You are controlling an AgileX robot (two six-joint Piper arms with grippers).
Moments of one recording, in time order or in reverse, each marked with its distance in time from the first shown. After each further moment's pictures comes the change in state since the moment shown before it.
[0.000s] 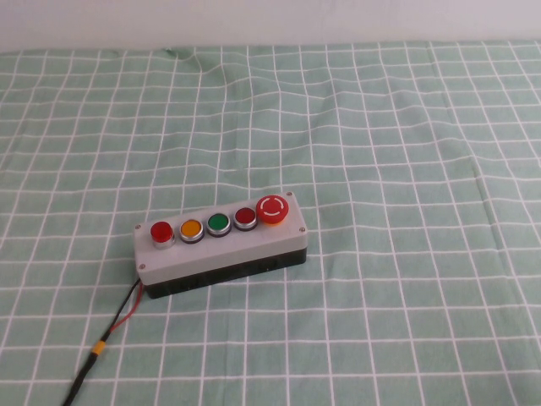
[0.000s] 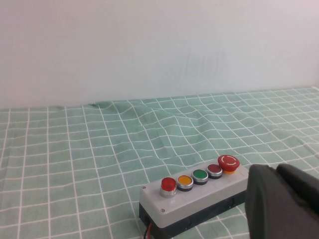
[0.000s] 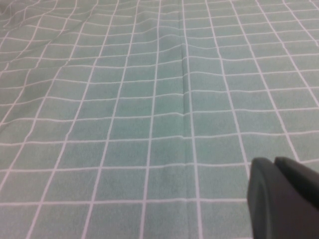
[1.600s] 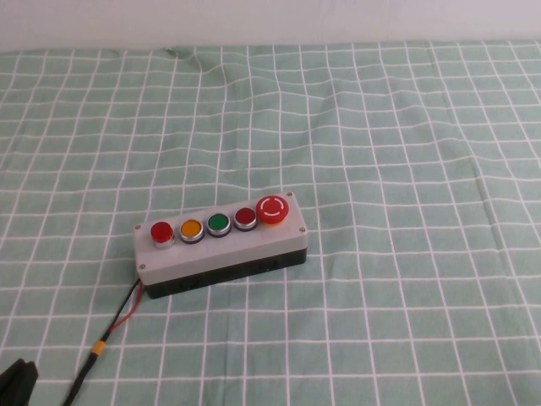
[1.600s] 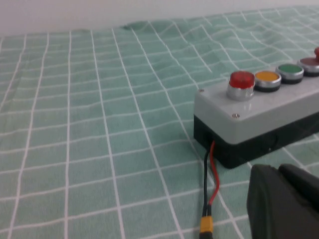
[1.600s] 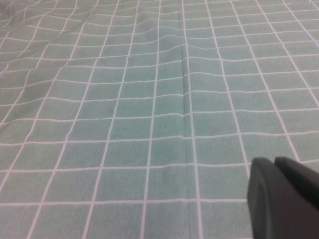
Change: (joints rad) right arm 0.000 0.000 0.000 0.000 0.000 0.000; left arm 0.000 -0.006 0.792 0.134 -0.694 0.005
